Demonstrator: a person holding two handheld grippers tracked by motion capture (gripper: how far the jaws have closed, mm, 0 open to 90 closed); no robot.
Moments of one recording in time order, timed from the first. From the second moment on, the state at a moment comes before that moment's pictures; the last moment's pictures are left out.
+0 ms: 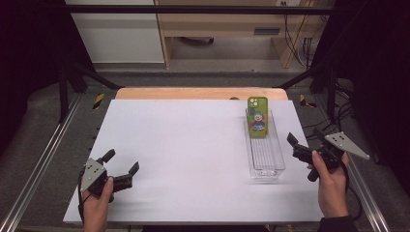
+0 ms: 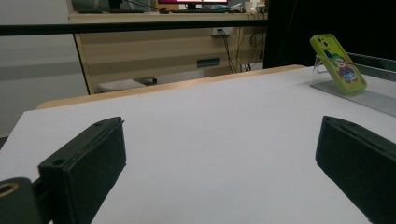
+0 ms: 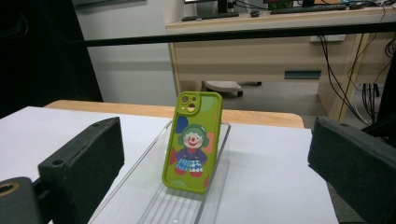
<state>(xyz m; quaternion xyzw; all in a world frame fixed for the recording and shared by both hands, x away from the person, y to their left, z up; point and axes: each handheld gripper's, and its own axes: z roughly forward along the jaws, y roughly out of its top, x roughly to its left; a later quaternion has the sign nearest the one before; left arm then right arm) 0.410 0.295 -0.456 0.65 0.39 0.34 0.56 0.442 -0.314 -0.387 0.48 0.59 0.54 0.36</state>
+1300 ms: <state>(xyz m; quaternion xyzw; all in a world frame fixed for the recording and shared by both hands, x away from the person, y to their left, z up) 0.410 0.291 -0.458 0.66 0.38 0.33 0.56 0.412 -0.320 -0.420 0.44 0.61 0.56 0.35</state>
